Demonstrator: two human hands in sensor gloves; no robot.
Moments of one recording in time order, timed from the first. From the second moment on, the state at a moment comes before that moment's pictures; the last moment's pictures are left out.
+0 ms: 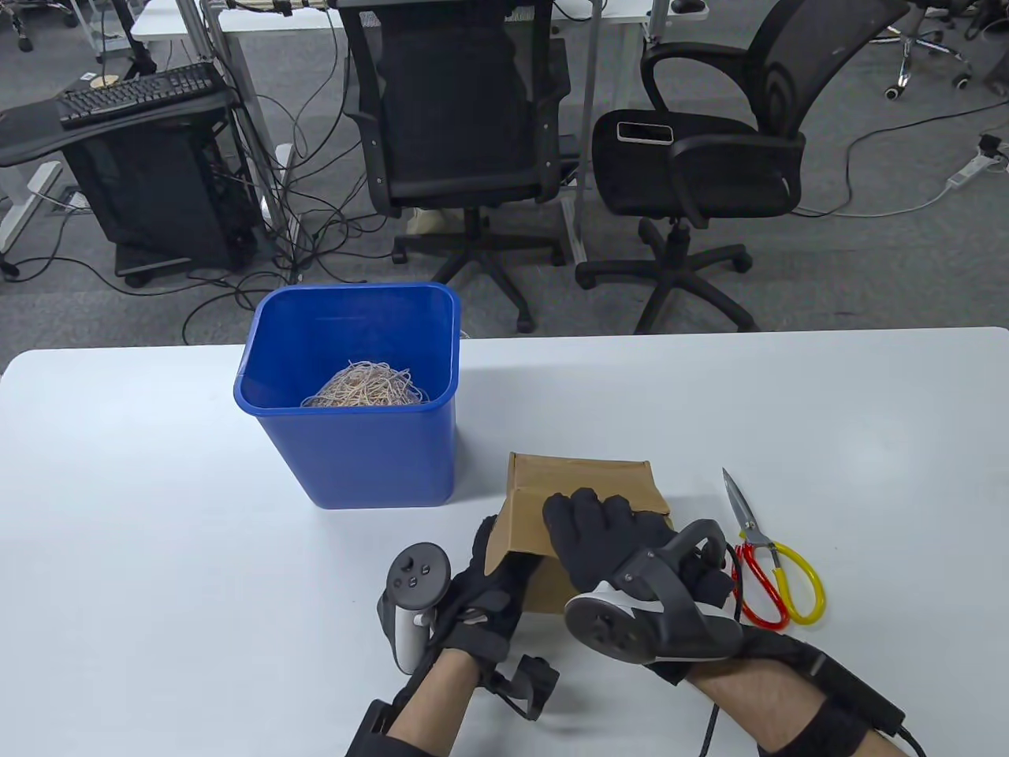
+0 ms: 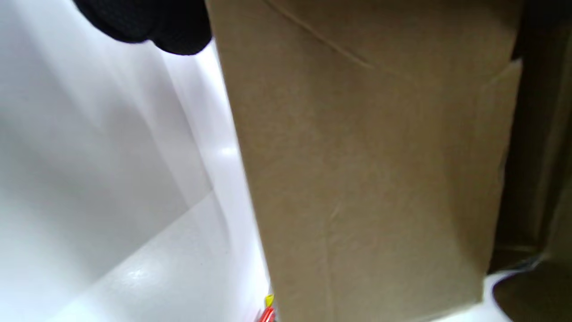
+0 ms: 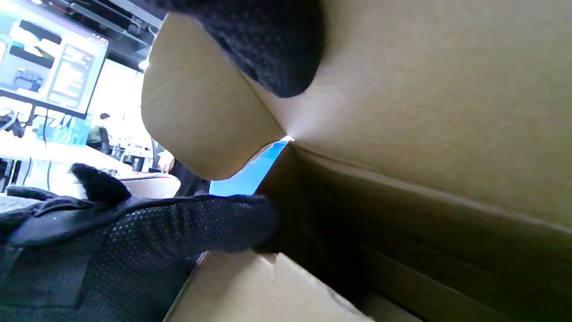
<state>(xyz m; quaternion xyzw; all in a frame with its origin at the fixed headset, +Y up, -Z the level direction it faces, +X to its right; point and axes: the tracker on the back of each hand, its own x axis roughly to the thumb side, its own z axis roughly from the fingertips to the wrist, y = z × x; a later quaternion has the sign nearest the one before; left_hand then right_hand) -0.092 -0.751 -0.314 -0.12 -0.06 0.63 0.76 0.072 -0.554 -0.251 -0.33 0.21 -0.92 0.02</state>
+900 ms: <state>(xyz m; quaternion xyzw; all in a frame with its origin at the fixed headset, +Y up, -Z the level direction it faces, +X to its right) -0.122 -0.753 -0.327 -0.06 -0.12 0.66 0.74 0.175 -0.494 -0.436 0.06 0.30 -0.95 0.02</state>
